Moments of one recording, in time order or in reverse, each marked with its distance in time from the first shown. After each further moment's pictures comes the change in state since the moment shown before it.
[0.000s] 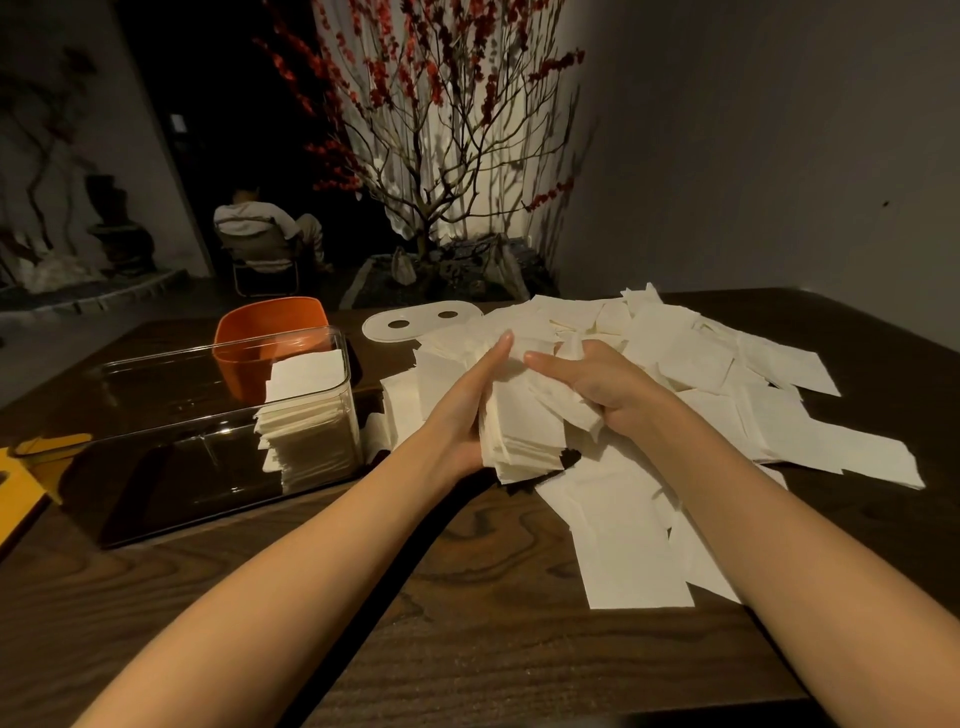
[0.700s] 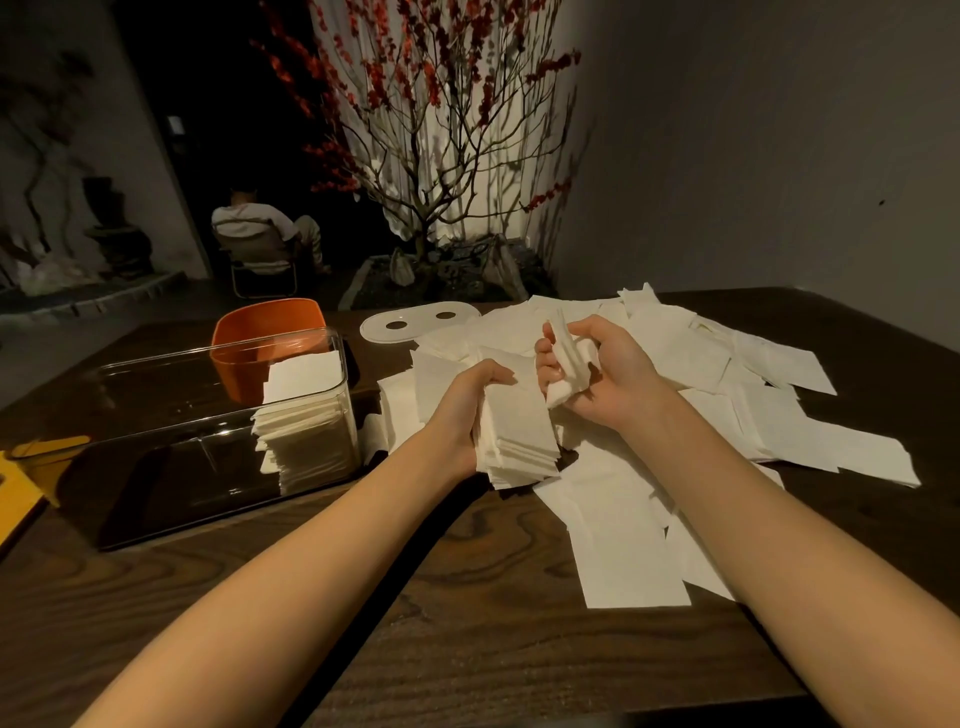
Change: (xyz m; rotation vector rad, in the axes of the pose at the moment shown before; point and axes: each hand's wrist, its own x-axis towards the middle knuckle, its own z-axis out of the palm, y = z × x) left_hand -0.005 -0.001 0.002 0.156 0.153 -0.030; right_hand 0.003 -0.001 -0.002 1.029 -0.281 0.178
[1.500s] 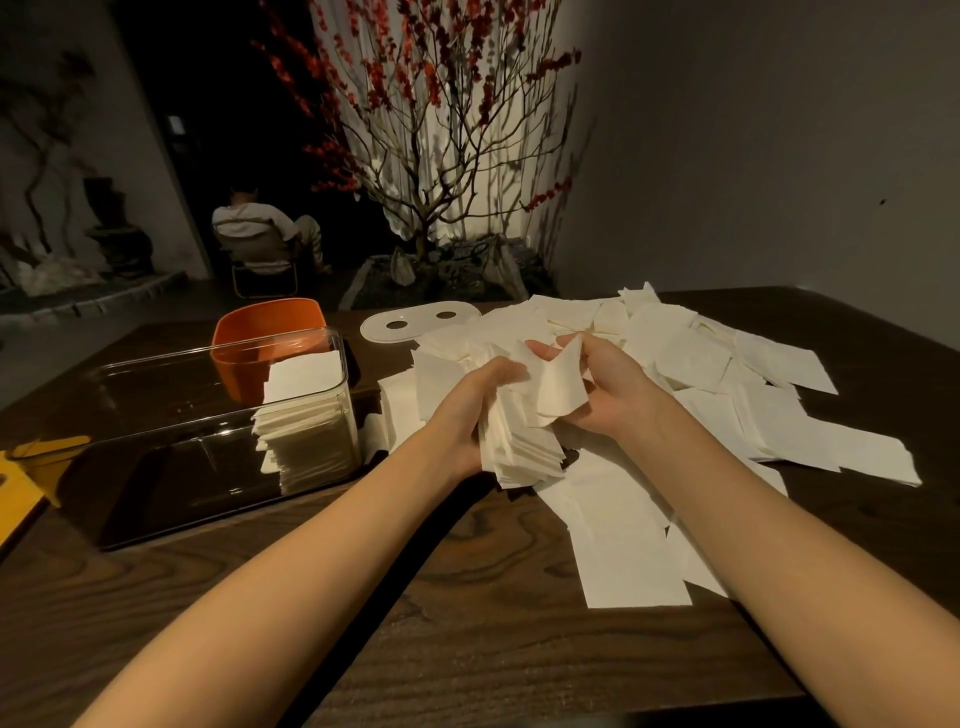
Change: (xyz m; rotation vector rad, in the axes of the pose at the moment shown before) left_hand -0.002 0.001 0.005 -0.002 0.031 0.013; right_hand -0.005 0.007 0.004 -0.089 0.154 0.104
